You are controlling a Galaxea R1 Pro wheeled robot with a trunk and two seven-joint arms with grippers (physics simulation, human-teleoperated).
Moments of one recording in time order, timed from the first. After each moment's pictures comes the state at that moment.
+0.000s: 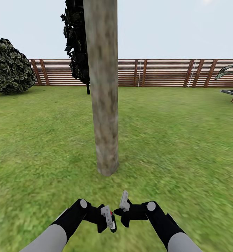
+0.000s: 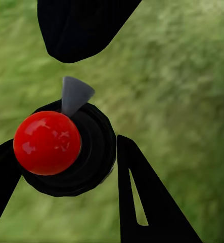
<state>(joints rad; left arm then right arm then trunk) -0.62 -0.11 -0.14 -0.50 -0.75 -0.04 -0.95 -0.55 0.11 0.14 -0.63 0.55 -0.16 0.90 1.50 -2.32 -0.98</state>
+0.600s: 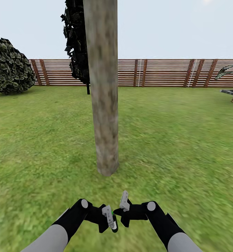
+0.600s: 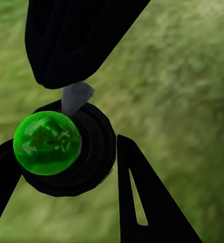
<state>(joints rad) -0.62 -0.12 -0.14 -0.50 -0.75 -0.04 -0.95 -0.55 0.11 0.14 -0.63 0.55 -0.16 0.90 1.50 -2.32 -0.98</state>
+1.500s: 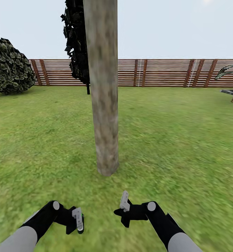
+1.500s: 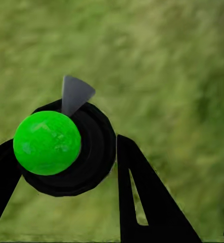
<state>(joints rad) -0.61 0.14 -0.13 -0.49 -0.77 -0.04 -0.95 -0.55 0.10 0.14 -0.63 0.55 -0.16 0.90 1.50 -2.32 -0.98</state>
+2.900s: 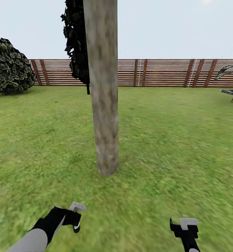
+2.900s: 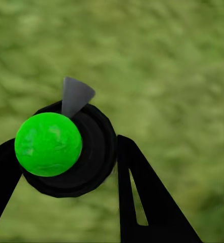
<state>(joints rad) -0.63 0.02 0.21 -0.35 -0.48 0.36 -0.38 -0.50 -0.11 -0.29 -0.07 0.41 -0.54 -0.25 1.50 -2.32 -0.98</state>
